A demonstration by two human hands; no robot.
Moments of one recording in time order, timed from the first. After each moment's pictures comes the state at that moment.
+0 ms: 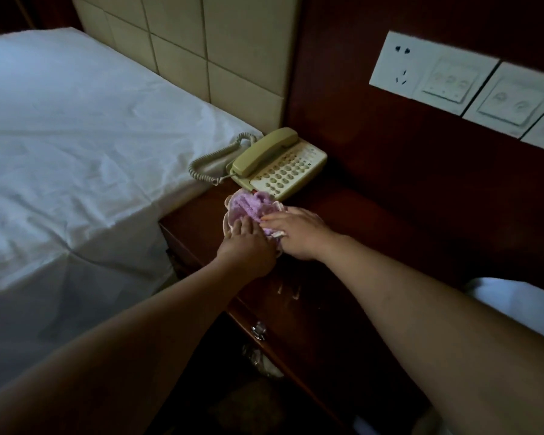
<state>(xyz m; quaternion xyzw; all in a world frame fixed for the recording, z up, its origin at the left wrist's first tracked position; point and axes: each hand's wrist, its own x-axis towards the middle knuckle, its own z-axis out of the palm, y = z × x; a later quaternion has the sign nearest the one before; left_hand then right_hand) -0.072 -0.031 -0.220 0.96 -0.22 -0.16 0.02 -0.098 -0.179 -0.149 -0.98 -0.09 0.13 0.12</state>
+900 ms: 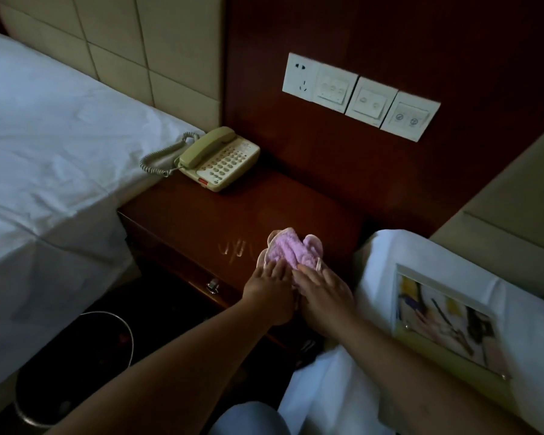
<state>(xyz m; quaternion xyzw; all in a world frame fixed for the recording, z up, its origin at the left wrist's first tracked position) -0.292 -0.105 -0.161 0.89 -0.41 -0.20 -0.05 -0.370 -0.237 -0.170 -0.99 0.08 0.06 0.06</state>
